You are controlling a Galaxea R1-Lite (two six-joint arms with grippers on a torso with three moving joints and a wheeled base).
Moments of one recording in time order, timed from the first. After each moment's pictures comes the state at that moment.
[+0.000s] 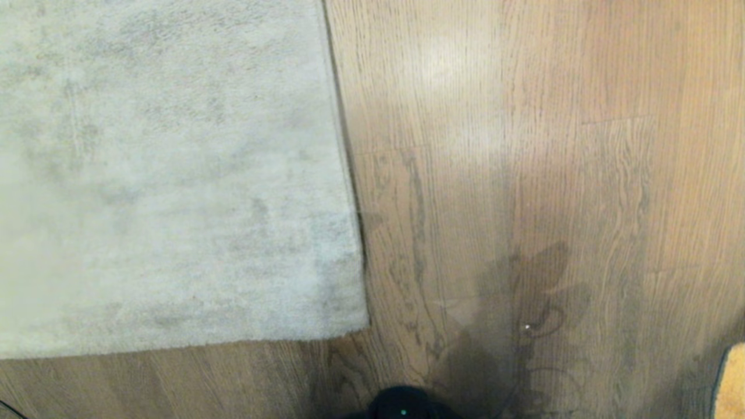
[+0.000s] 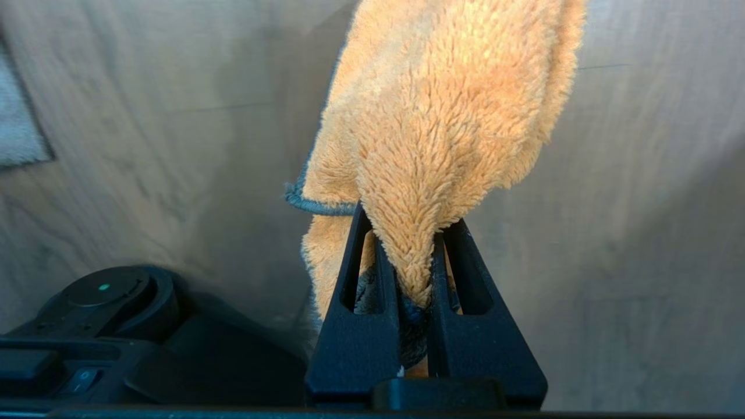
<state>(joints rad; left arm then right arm) -0.01 0.00 0.00 0.00 -0.01 0.01 0.00 0.00 0.00 0.01 0.00 -0.04</state>
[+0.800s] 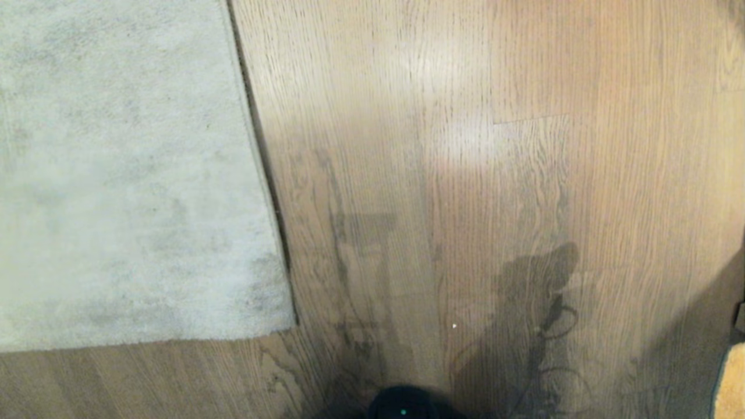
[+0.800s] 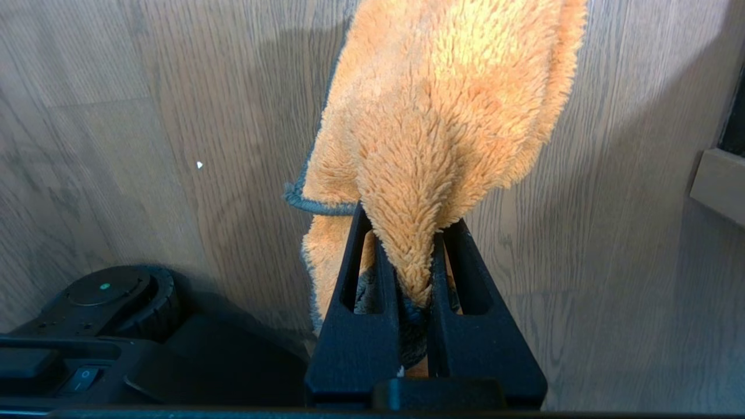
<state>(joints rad) -0.01 0.00 0.00 0.00 -0.01 0.01 0.00 0.00 0.00 0.01 0.00 -0.04</state>
